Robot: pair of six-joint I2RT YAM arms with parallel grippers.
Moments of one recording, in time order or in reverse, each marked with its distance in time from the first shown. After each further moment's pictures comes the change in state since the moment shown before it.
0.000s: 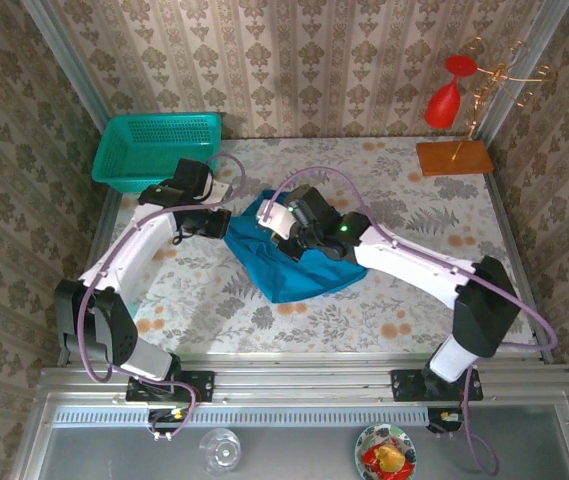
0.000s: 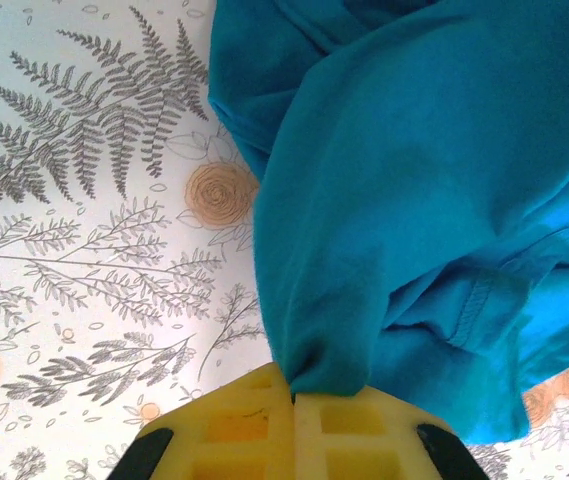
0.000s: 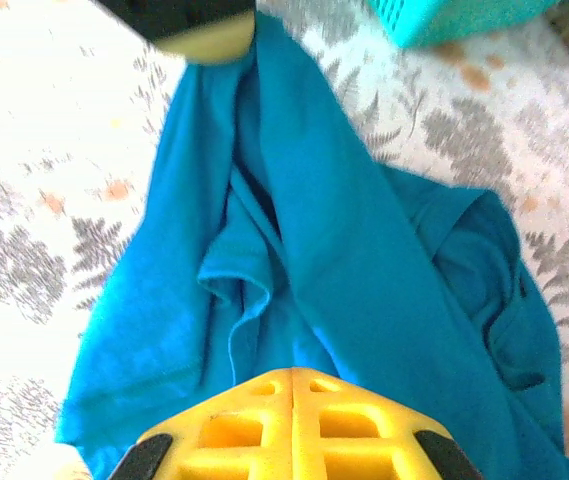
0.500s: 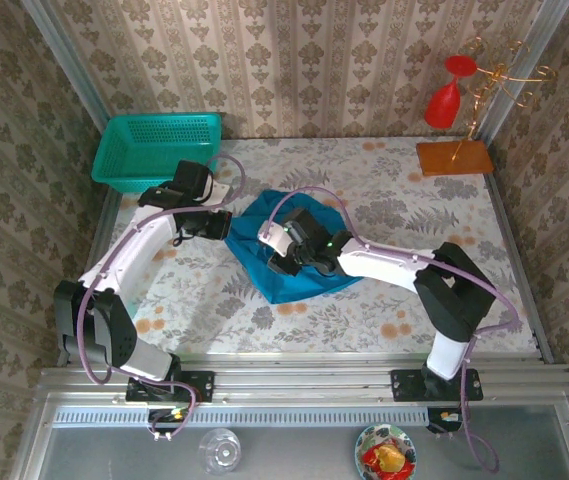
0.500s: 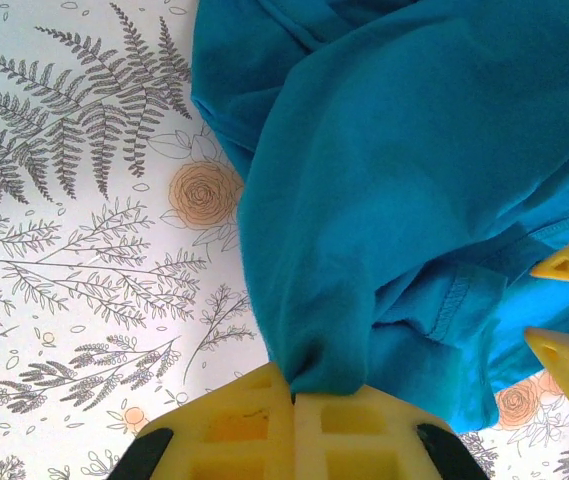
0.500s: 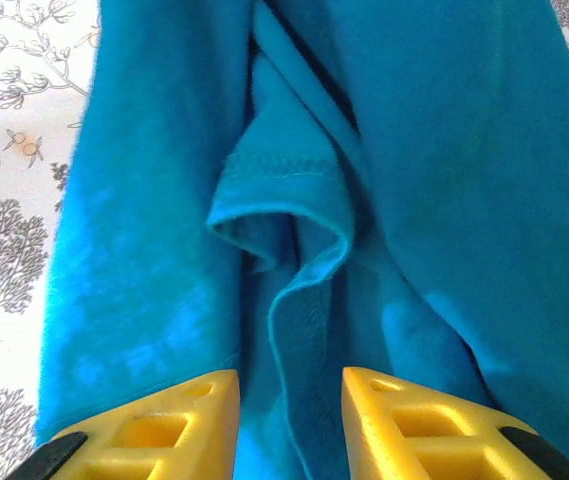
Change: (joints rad) left arm 0.000 -0.003 -0.017 0.009 0.019 -0.002; right arm -0.015 0.169 -0.179 0.257 -0.068 0.103
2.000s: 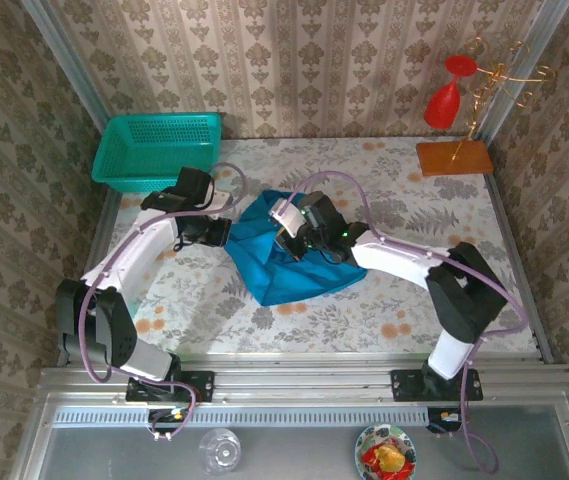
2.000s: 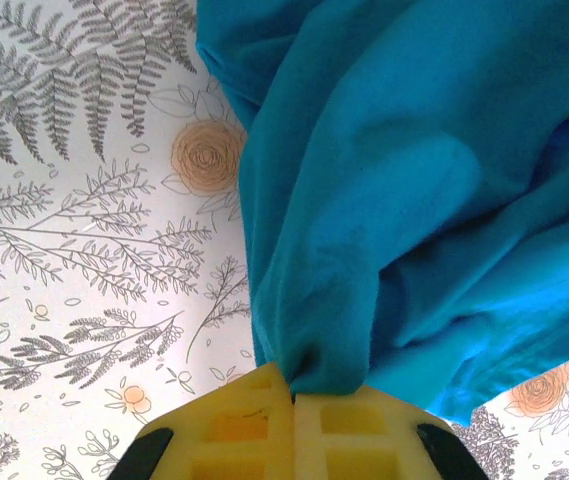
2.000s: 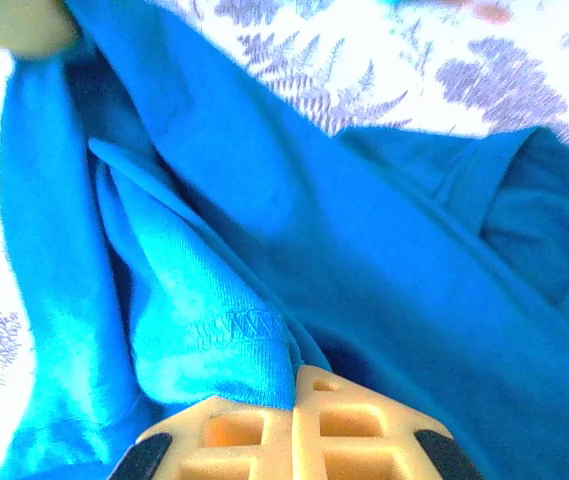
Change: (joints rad) left arm 0.000 0.000 -0.058 0.005 -0.019 0.000; right arm -0.091 -0.079 -0.021 0.095 -0.083 0.061
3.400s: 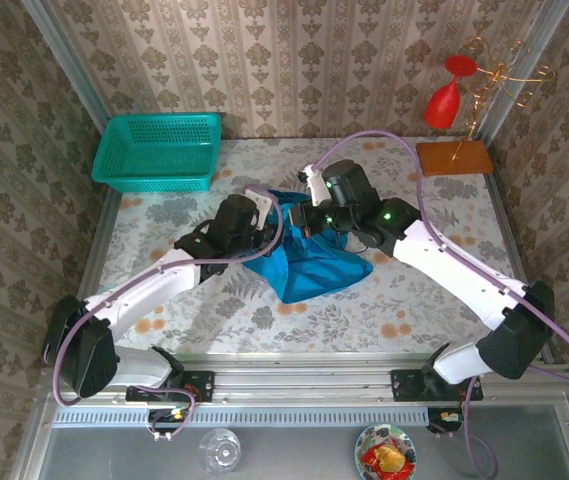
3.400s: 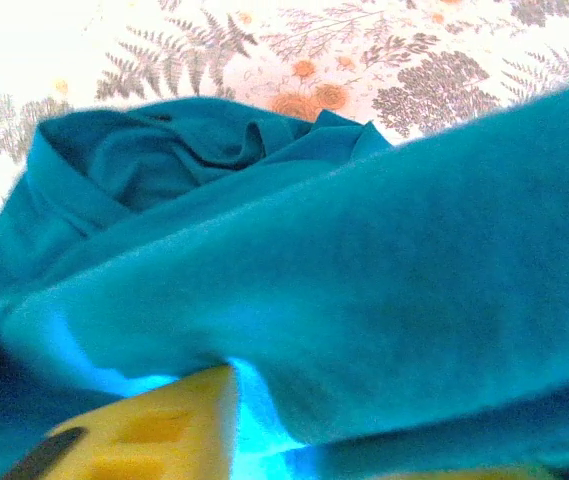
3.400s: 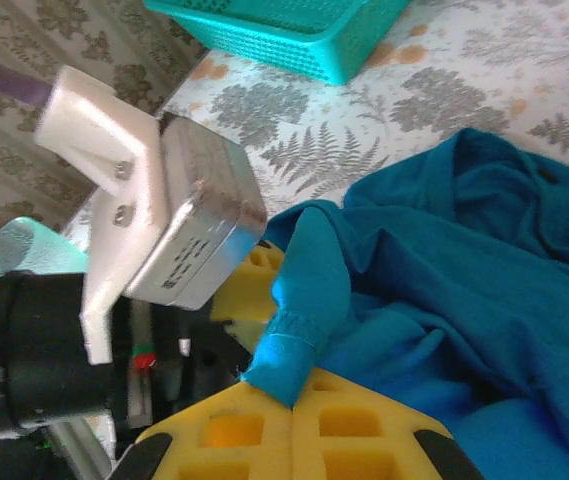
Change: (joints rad) left arm -0.383 -0.150 -0.247 0.616 -0.159 -0.239; right arm -0.012 -0.257 0.254 -0.465 0.055 0.499
